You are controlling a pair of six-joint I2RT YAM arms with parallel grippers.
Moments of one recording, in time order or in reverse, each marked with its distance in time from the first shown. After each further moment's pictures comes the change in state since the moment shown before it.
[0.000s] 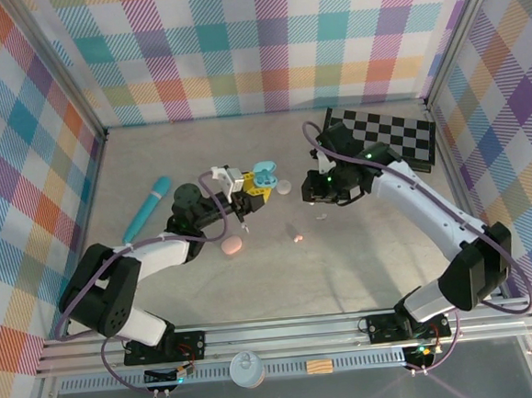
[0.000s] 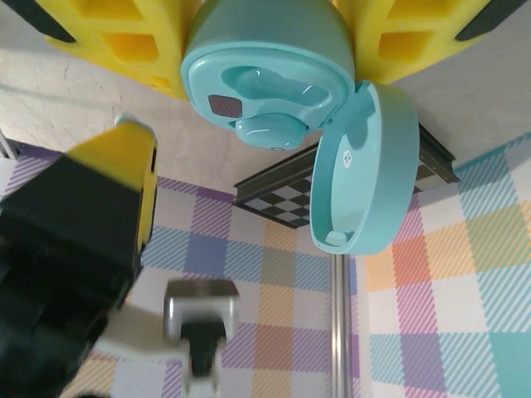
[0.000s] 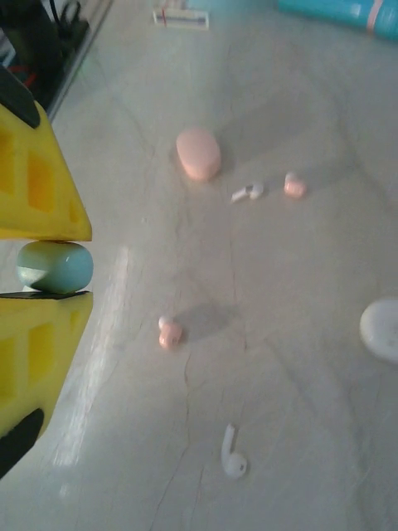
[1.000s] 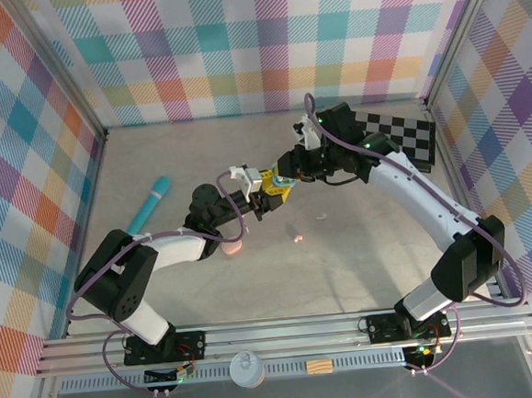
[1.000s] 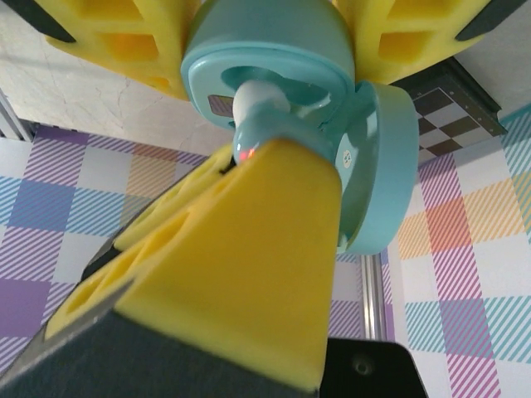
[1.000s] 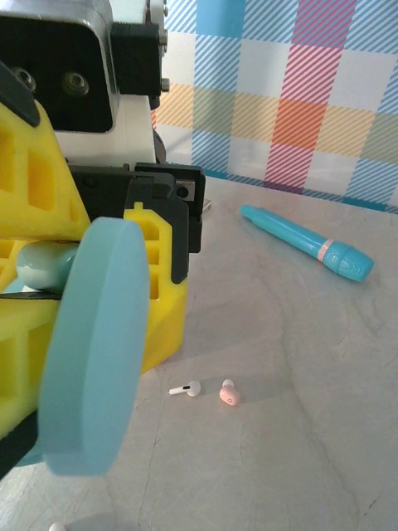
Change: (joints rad) left arm -0.113 0.106 0.075 0.121 -0.067 -0.014; right arm -0.025 0.068 0.087 0.273 -0.339 0.075
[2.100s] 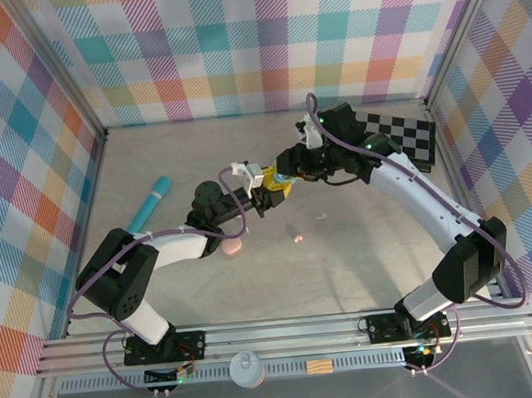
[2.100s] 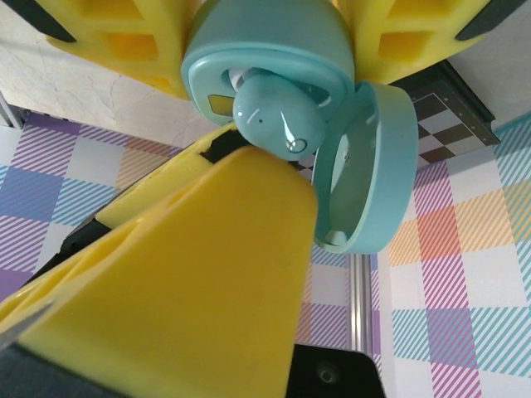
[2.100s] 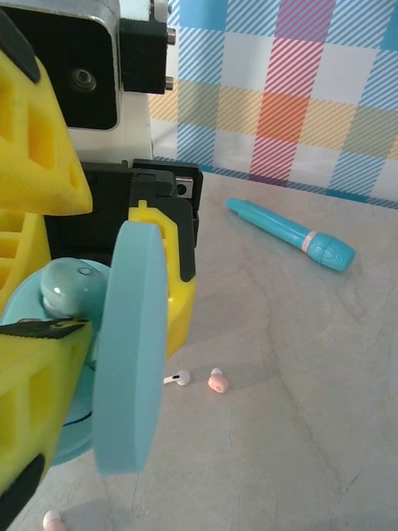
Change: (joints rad) left arm -0.005 0.009 0.029 -0.035 -0.039 -0.025; right arm -0.005 -0.020 -0.010 0.011 0.050 0.016
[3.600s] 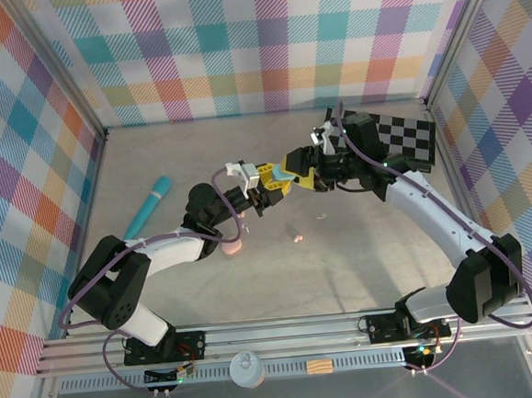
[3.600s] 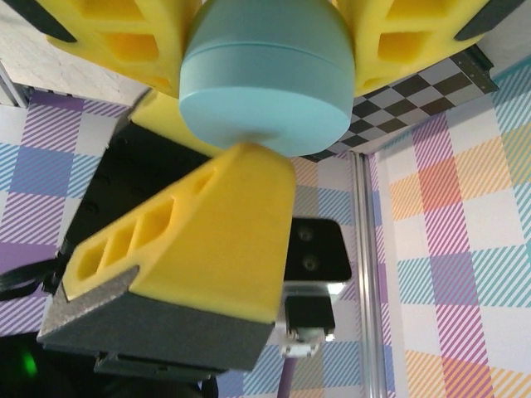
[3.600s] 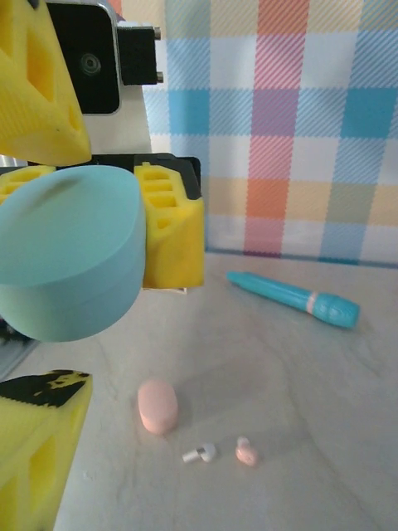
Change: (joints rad) left arm -0.006 -0.063 -0.010 0.044 0.005 0.005; right arm -0.084 -0.129 -0.279 0.318 -0.239 0.286
